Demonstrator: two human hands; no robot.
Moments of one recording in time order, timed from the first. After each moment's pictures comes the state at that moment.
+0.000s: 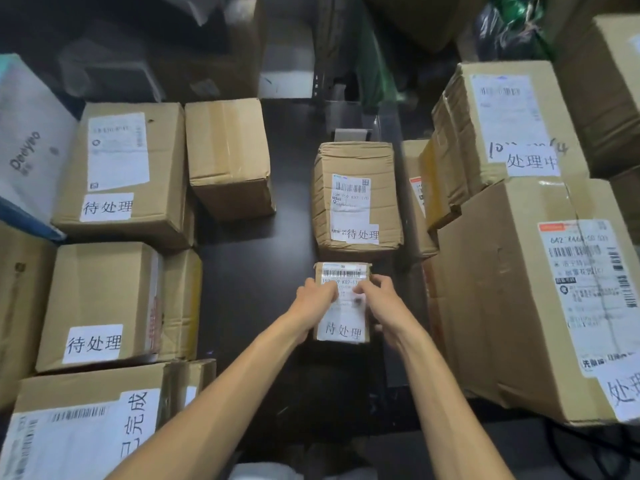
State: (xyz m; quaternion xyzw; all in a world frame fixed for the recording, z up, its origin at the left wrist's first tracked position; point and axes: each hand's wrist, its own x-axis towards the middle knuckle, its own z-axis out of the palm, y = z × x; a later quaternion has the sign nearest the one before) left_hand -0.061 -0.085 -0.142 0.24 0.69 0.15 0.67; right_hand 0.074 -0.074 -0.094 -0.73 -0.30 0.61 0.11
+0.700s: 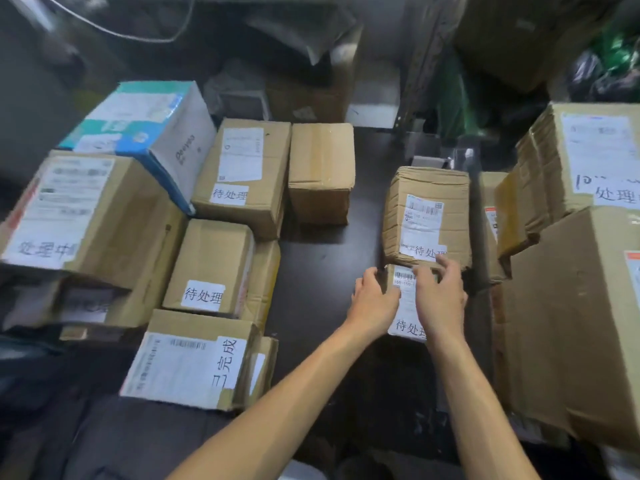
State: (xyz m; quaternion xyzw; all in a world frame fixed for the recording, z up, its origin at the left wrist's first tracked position) left_hand -0.061 -0.107 -0.076 0.32 0.74 0.25 0.54; right_hand 0.029 -0.083 -0.042 -0.73 -0.42 0.46 0.27
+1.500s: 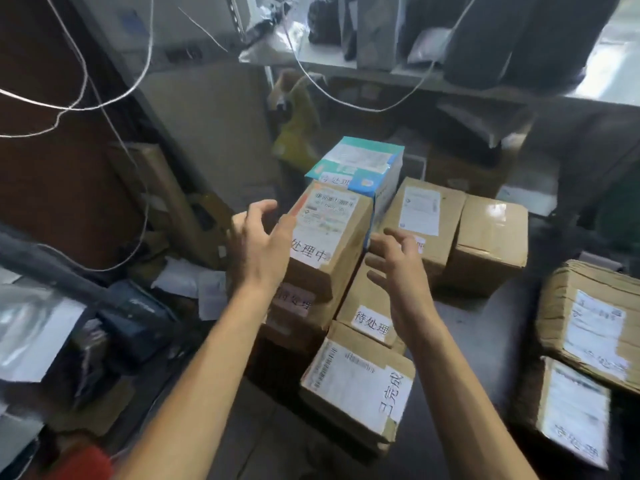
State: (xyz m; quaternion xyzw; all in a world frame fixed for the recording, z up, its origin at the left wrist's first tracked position) left_hand -0.387 -0.248 0.082 0.18 0.84 0.50 0.13; right_hand -0.241 -0.152 0.058 -0.44 -0.51 0.70 0.24
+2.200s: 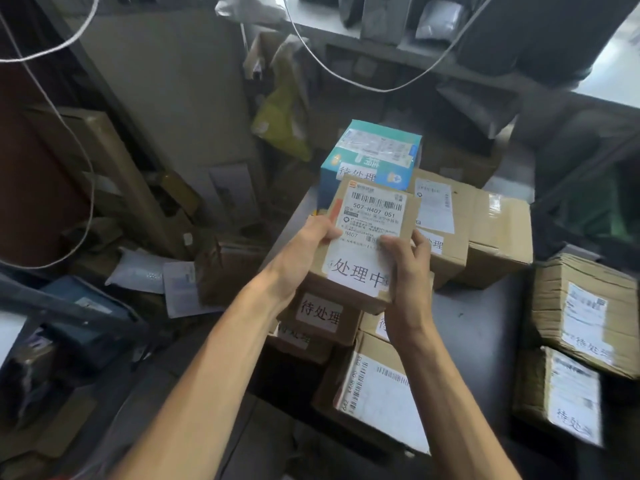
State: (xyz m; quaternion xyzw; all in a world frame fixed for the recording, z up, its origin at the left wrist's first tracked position) left_hand -0.438 -0.242 0.056 0.21 0.58 0.52 0.58; right_hand -0.301 -0.175 0.033 -0.45 -0.40 0.71 0.37
